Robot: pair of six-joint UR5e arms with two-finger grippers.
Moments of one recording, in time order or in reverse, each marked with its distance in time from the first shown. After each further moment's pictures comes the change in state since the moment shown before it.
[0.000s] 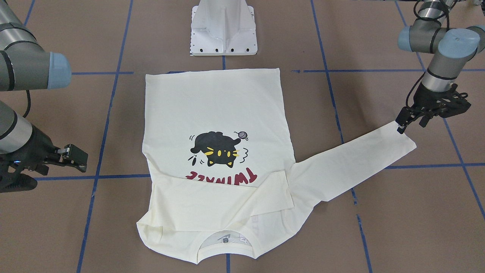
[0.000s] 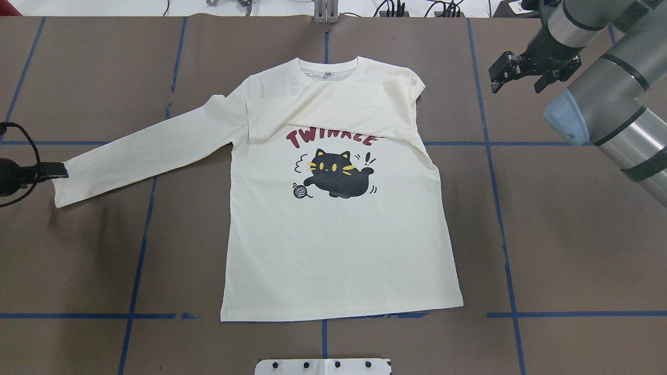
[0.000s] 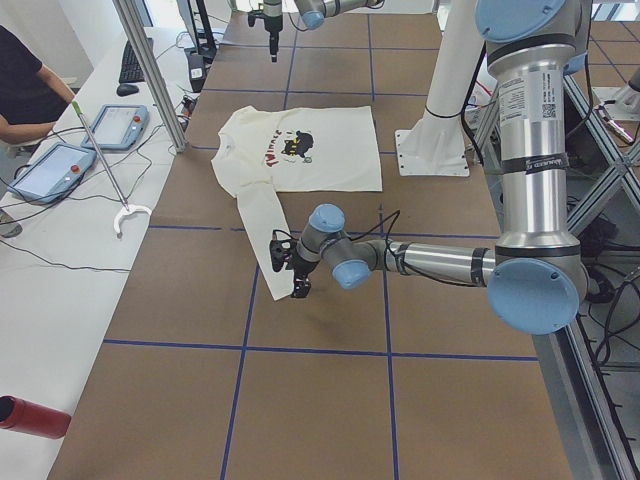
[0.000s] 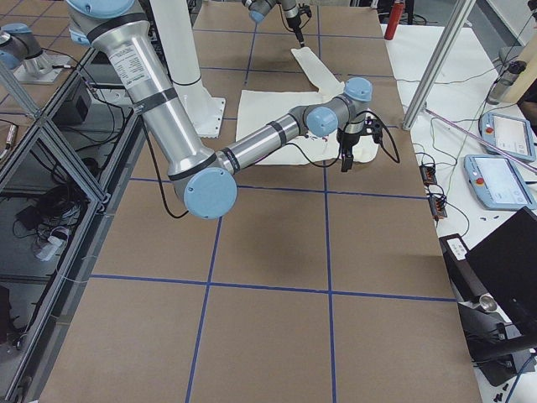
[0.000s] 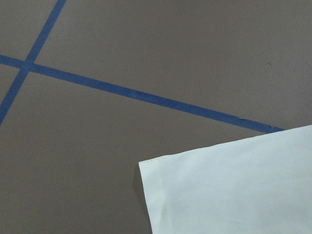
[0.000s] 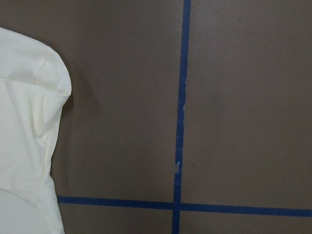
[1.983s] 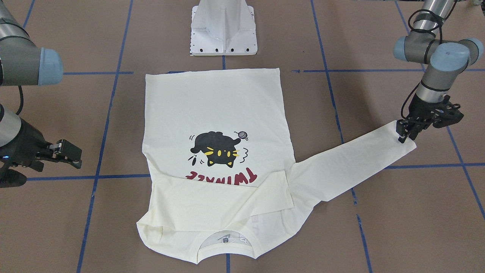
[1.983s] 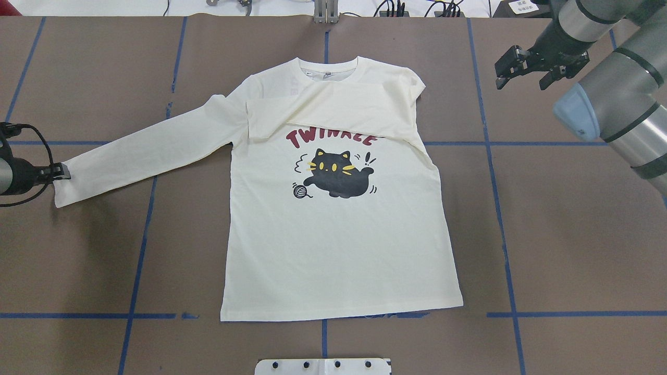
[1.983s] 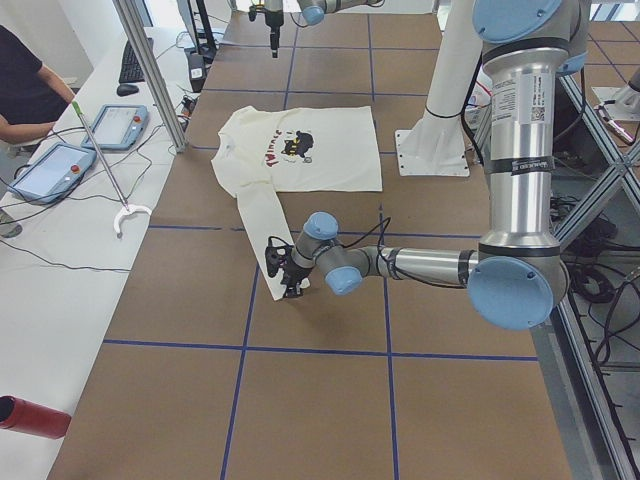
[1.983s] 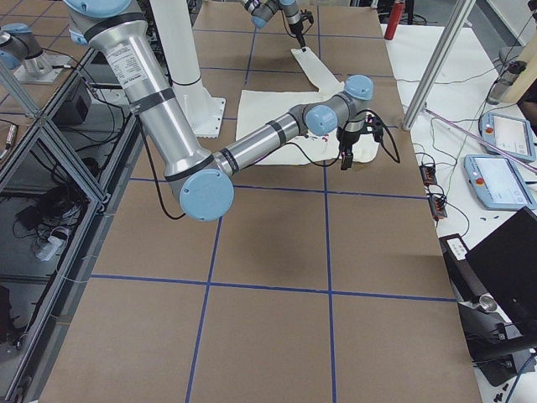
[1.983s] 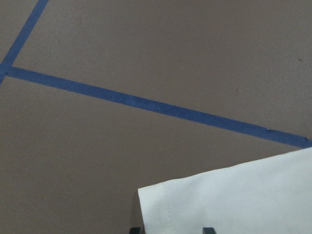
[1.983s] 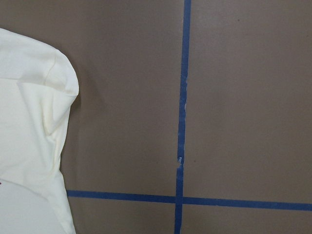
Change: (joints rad) left arm 0.016 -0.044 0.077 -0.043 0.014 -0.006; right arm 0.021 -0.007 0.027 -0.011 0.031 -0.002
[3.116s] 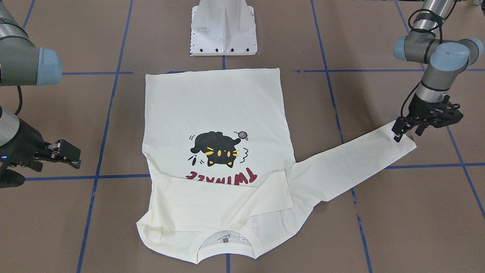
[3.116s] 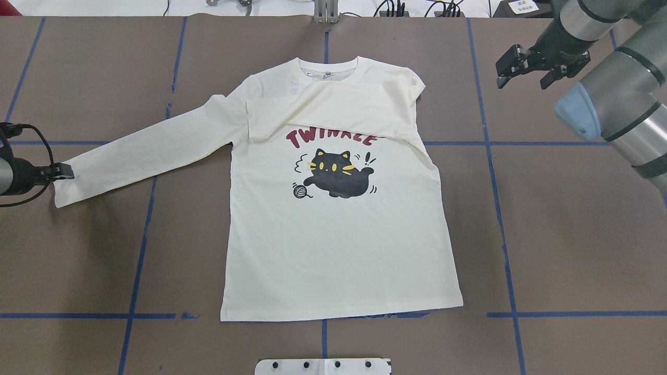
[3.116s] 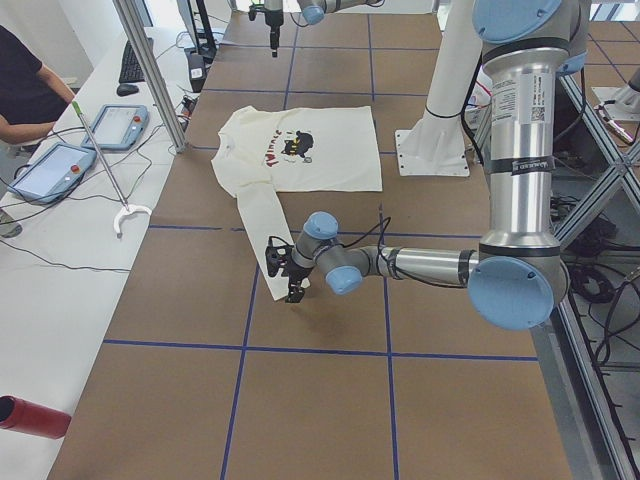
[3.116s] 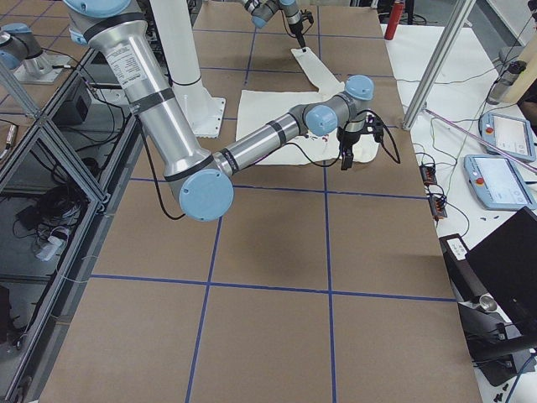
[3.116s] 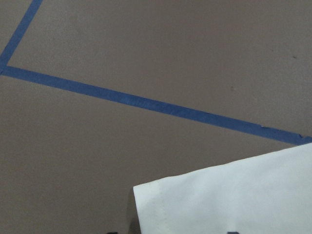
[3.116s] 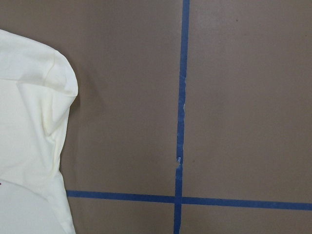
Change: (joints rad) left arm 0.000 0.002 0.001 0.007 -0.002 0.008; right arm 0.002 -0.001 0.000 0.000 0.003 0.000
